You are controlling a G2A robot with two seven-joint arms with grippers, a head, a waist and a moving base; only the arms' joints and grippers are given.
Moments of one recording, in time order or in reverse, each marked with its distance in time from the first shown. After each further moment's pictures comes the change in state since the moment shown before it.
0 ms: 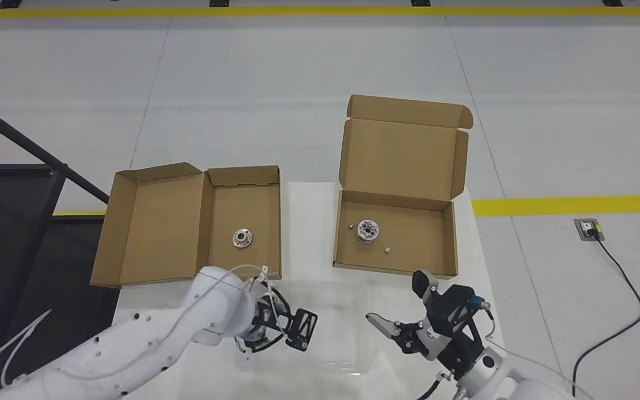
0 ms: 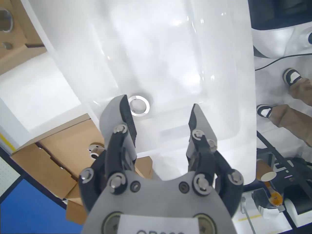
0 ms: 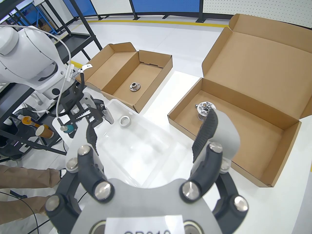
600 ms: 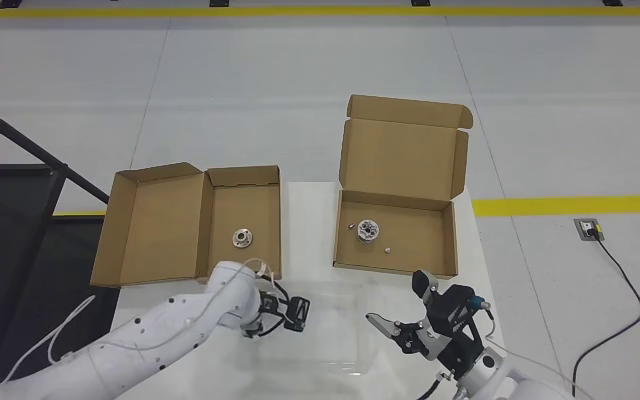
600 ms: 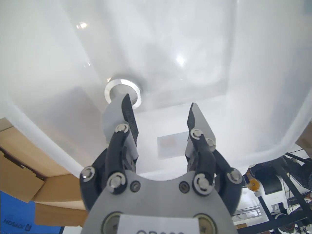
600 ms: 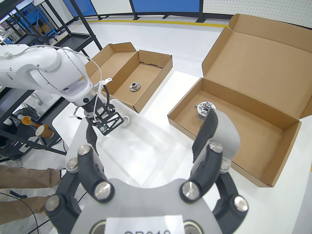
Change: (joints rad) left arm -0.033 -0.140 0.107 0.282 0.030 0.069 -0.055; right arm 0.000 0.000 0.000 0.000 0.000 0.000 0.000
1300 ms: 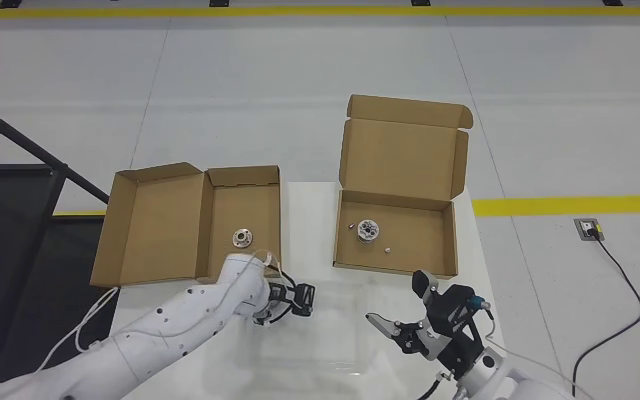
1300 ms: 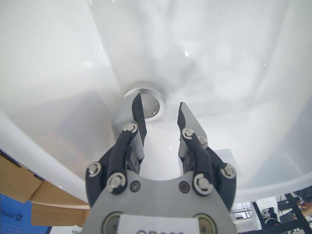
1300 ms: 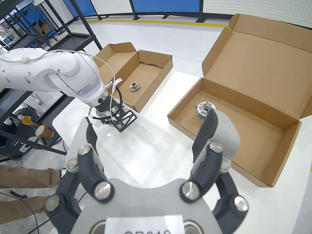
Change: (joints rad) left arm -0.001 -0.098 -0.025 0.141 0.054 0.033 0.029; right arm 0.000 0.000 0.000 0.000 0.000 0.000 0.000
